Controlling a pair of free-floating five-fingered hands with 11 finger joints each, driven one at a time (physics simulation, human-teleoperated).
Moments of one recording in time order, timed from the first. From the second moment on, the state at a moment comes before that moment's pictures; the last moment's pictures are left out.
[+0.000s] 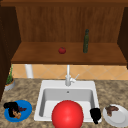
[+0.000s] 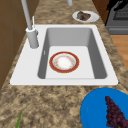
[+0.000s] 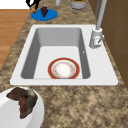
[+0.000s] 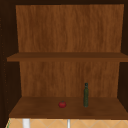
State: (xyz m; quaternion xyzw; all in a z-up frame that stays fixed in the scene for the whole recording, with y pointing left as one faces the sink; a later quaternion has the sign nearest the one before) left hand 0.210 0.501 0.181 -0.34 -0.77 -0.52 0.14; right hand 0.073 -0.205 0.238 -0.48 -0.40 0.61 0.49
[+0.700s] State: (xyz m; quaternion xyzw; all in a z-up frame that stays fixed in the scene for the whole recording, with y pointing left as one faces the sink) left hand 0.233 0.518 0.145 -0.37 -0.78 -0.48 0.14; right hand 0.073 -0.205 0.238 -0.48 -0.40 0.61 0.49
